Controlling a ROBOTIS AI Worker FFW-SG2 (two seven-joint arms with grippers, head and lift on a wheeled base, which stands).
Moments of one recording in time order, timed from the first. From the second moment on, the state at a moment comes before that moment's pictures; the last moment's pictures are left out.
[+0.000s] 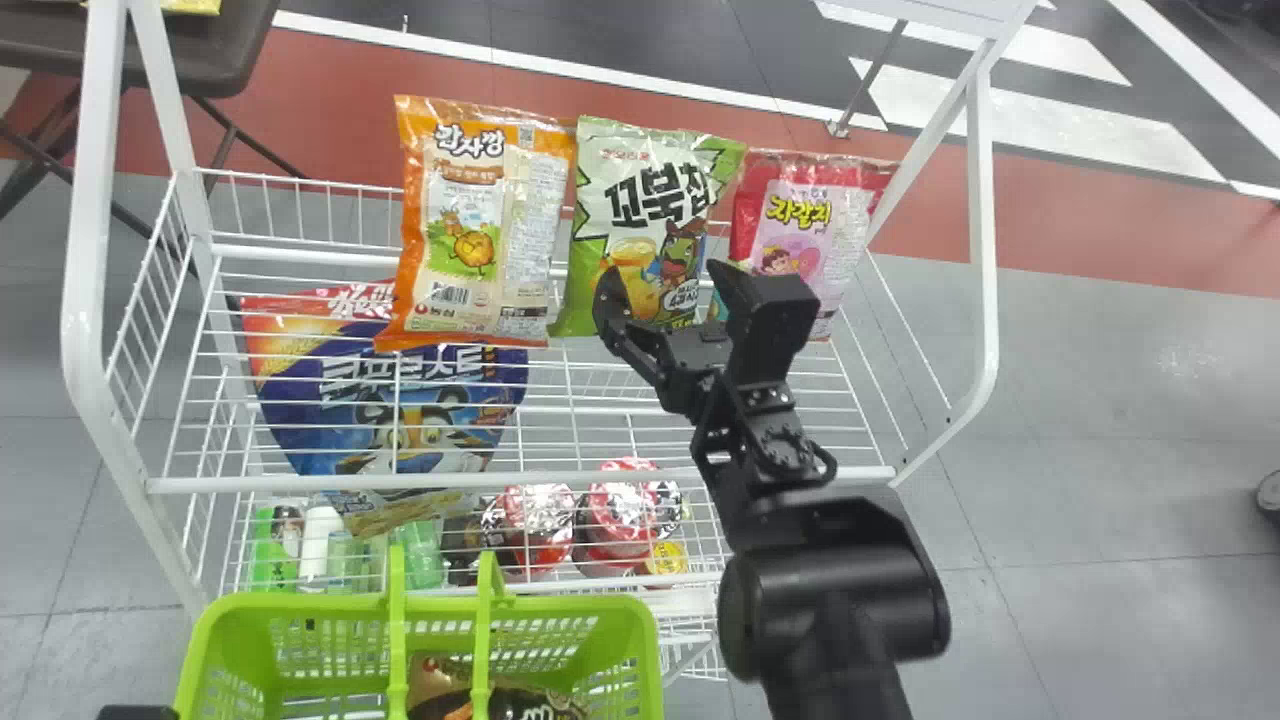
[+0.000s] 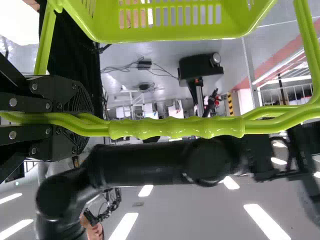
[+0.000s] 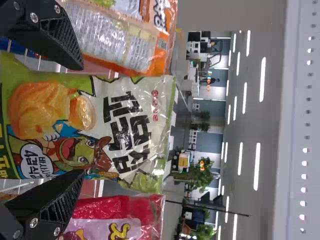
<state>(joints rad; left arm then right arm) 0.59 0.10 -0.05 -2.17 0.40 1.44 -1.14 0.11 -0.01 -0.03 -1.71 0.08 0.12 0.12</state>
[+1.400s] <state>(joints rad) 0.59 0.12 -0.05 -2.18 0.40 1.47 -1.17 0.08 -0.02 -0.15 -1.75 -0.06 0.38 0.31</state>
